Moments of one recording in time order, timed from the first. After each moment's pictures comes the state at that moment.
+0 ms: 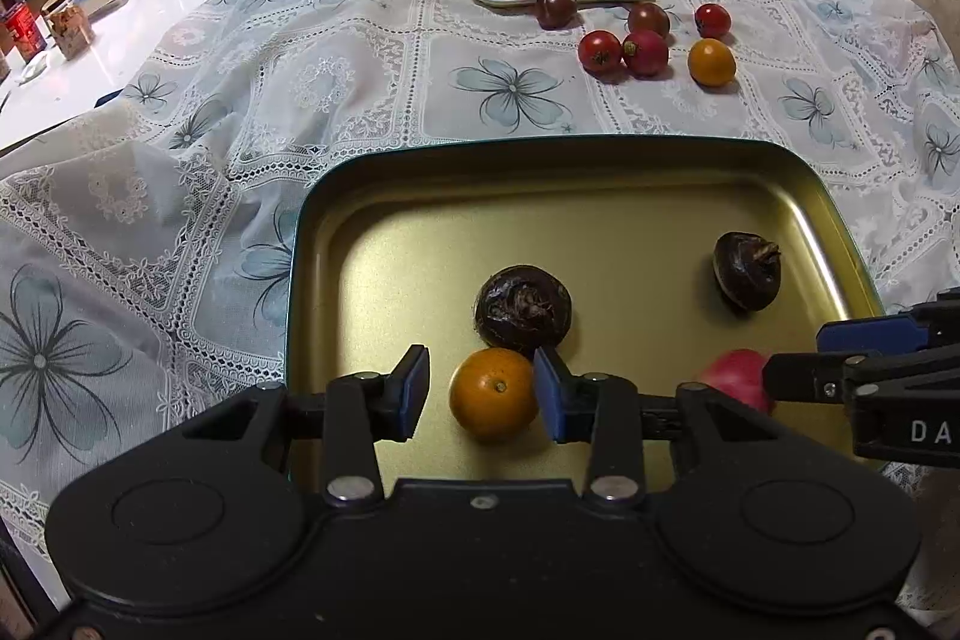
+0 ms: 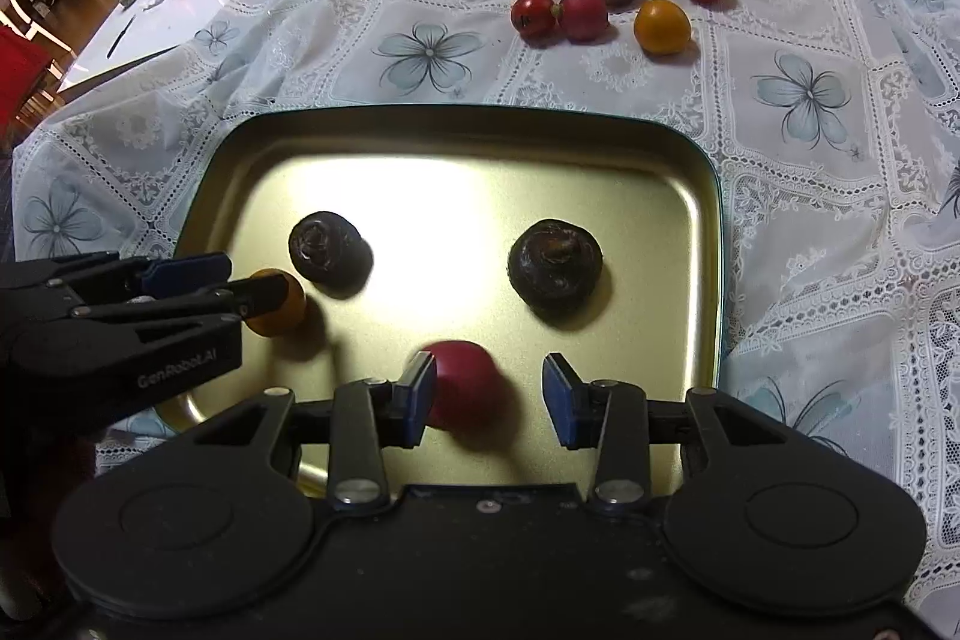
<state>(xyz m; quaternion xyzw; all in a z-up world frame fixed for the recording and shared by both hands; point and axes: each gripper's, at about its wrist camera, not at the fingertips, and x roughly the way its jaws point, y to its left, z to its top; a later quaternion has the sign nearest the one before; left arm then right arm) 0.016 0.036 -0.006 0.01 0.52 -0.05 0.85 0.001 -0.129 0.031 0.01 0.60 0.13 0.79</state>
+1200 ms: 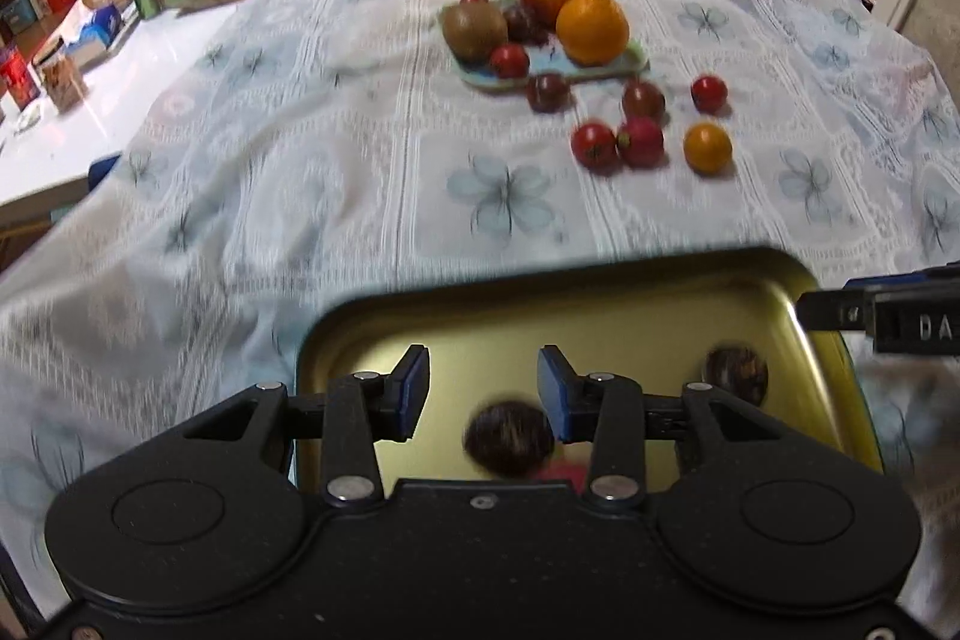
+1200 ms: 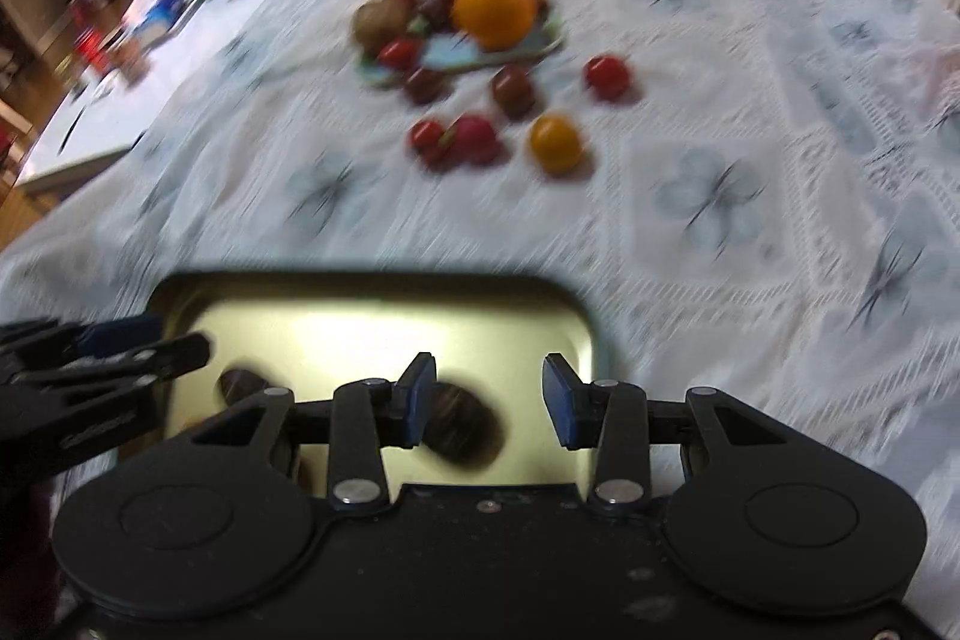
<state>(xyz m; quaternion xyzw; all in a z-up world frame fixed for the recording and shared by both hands) 0.065 0.028 0.021 0.02 0.49 -0.06 0.87 0.060 -0.171 0.053 0.03 0.55 0.06 0.83</state>
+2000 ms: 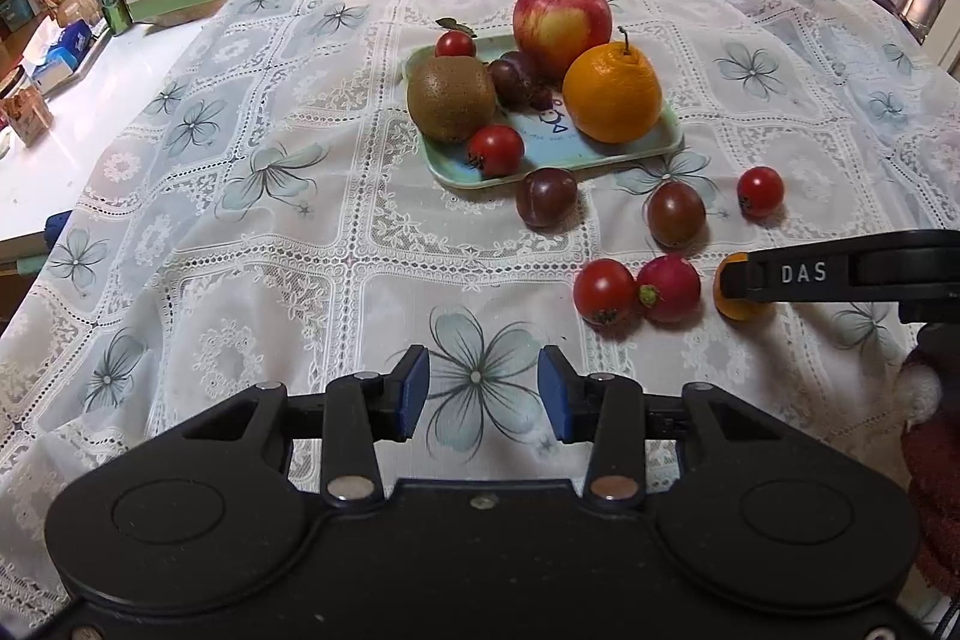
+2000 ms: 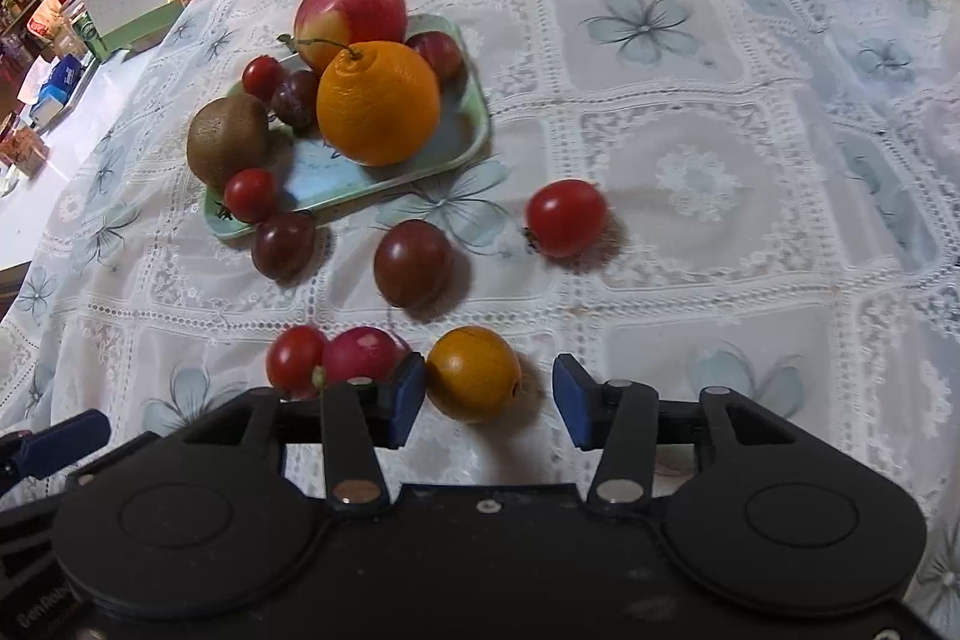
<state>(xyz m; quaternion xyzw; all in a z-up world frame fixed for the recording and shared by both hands) 0.182 -0.005 0.001 0.01 0.51 -0.05 0.86 0.218 -0.174 -0.008 0.06 0.56 0.00 0.82</state>
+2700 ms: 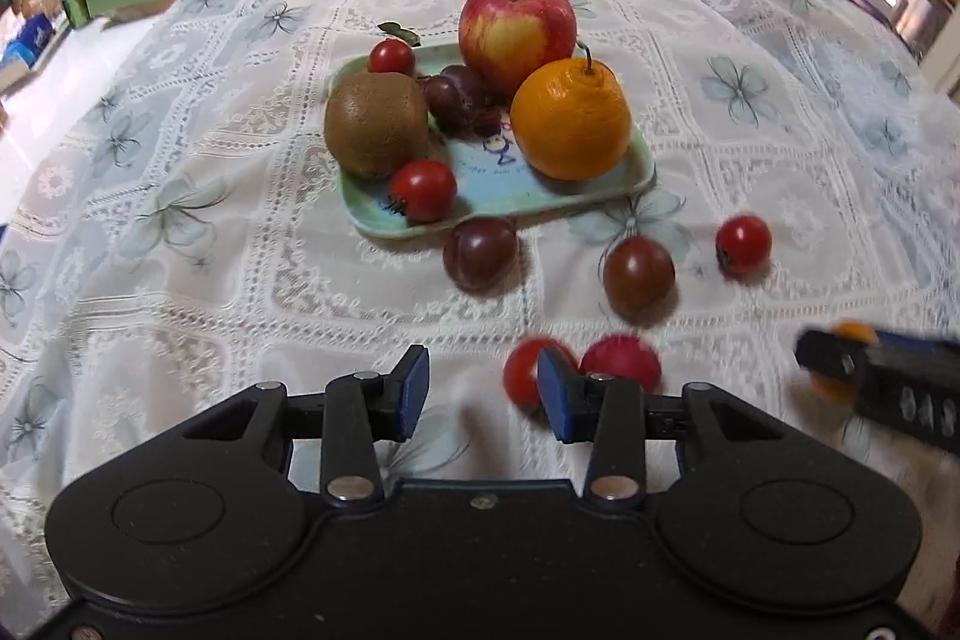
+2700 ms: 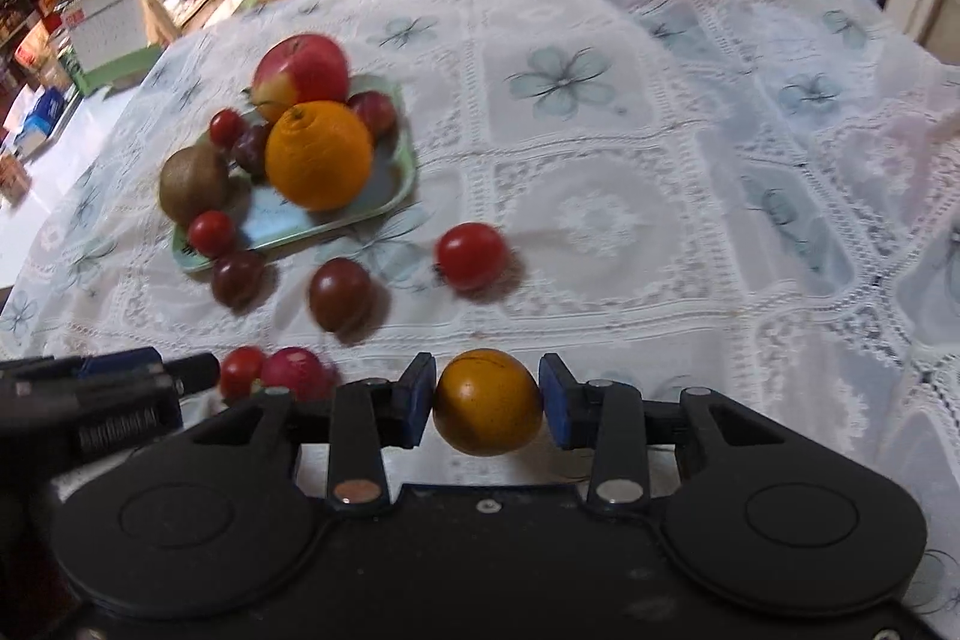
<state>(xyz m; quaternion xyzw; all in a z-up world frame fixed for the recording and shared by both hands) 0.231 -0.034 -0.016 -0.03 0.51 -0.07 0.86 0.192 -0.211 0.015 0.04 0.51 -0.04 0.86</state>
